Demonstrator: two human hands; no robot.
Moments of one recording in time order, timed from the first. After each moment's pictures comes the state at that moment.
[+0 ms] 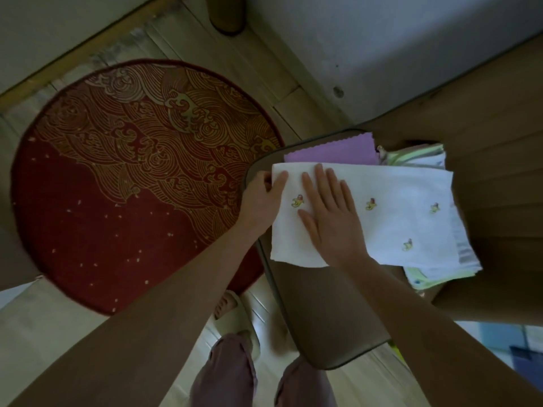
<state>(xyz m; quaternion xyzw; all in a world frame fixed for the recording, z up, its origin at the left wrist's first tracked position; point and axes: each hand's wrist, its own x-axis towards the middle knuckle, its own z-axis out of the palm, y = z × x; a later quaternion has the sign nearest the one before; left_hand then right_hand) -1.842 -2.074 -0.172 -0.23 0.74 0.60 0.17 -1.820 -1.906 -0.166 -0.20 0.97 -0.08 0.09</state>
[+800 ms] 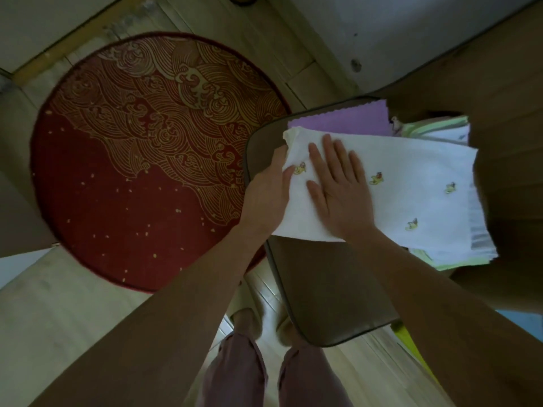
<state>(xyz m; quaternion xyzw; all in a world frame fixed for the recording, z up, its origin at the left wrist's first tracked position) -1.799 -2.051 -0.168 -0.07 0.89 0.46 0.04 -1.825 -1.889 -0.188 -0.24 0.97 -0.05 0.06</state>
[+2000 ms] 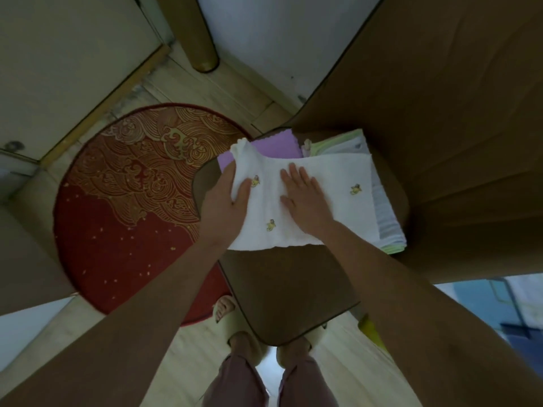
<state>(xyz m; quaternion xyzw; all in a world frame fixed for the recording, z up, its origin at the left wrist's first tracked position) -1.802 -1.983 -0.087 -0.08 0.88 0.46 0.01 -1.833 -1.812 -0.145 -0.04 0.91 -0.33 0.25</state>
